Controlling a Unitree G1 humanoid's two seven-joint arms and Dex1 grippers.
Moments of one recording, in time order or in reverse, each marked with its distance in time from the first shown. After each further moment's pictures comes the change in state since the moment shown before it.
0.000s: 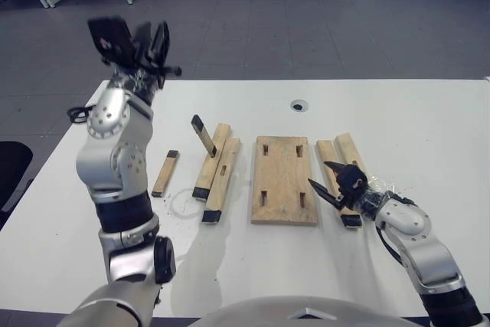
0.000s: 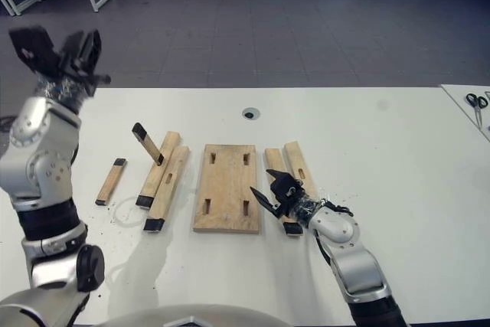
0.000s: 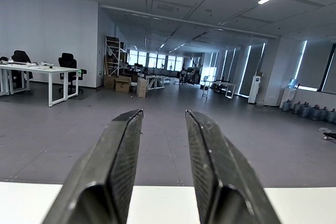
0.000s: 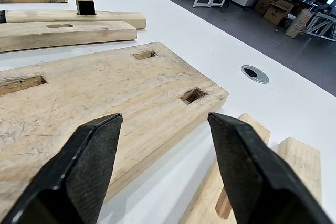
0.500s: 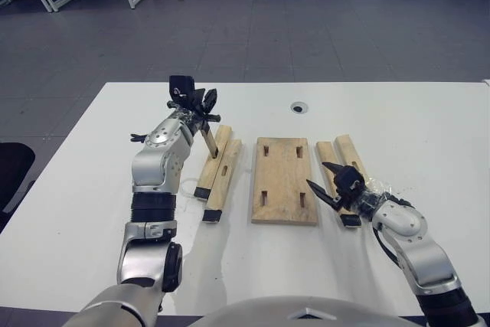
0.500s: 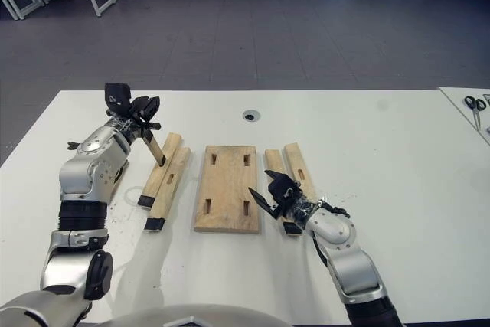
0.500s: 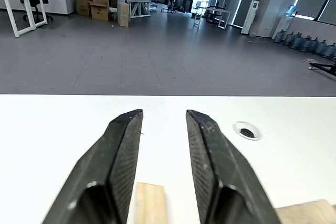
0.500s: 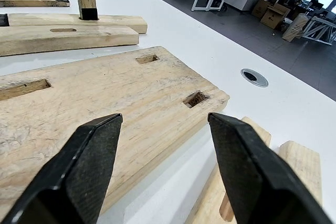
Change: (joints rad) left arm 0.142 -0.050 -0.177 0.344 0.109 -0.085 -0.084; right arm 0.005 0.018 0.008 0.009 -0.019 -0.010 -0.010
